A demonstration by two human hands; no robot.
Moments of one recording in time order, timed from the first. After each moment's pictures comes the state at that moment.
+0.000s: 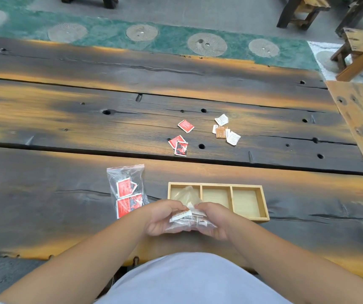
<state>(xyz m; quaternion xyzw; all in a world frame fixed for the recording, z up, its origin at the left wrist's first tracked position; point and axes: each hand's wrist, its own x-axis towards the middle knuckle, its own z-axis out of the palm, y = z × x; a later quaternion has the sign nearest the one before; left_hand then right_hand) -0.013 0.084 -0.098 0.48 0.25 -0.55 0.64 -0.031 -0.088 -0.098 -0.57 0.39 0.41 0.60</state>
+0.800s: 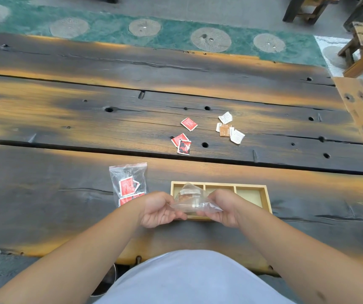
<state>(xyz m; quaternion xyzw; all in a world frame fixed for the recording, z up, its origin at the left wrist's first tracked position) 0.009 0.108 -0.108 0.46 0.27 -0.53 0.66 -0.001 -0.097 -0.081 -0.56 0.41 0.39 0.61</state>
